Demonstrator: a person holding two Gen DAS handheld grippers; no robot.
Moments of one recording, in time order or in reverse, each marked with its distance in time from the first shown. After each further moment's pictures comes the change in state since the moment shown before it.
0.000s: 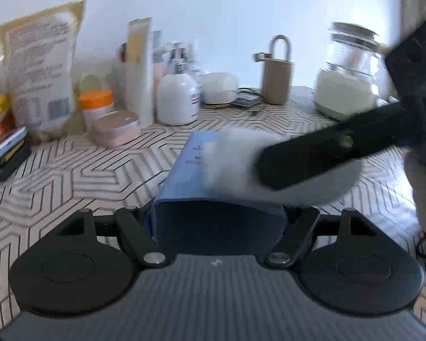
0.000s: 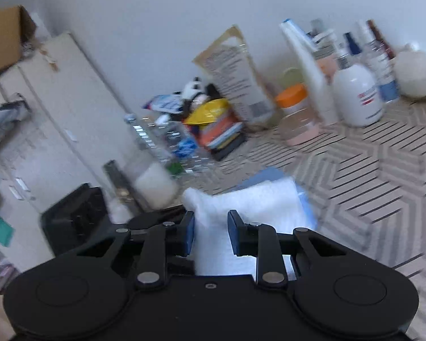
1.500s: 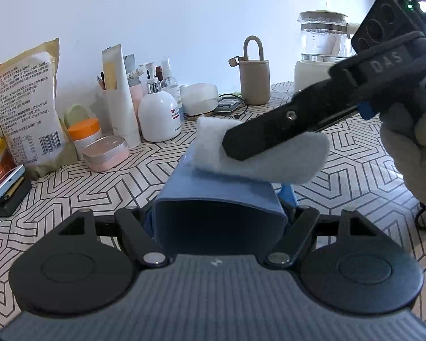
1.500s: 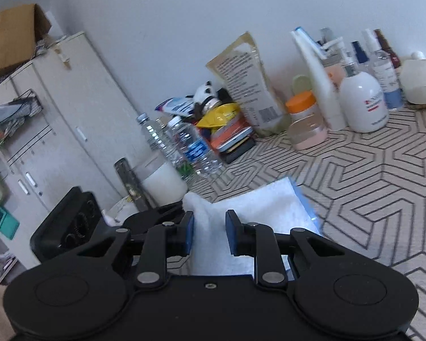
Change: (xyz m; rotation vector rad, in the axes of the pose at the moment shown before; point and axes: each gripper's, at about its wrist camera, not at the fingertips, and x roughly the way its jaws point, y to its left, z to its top) left arm -0.009 -0.027 -0.006 0.132 -0.033 0.028; right arm -0.018 -0.009 -0.002 -0.006 -0.050 -0.028
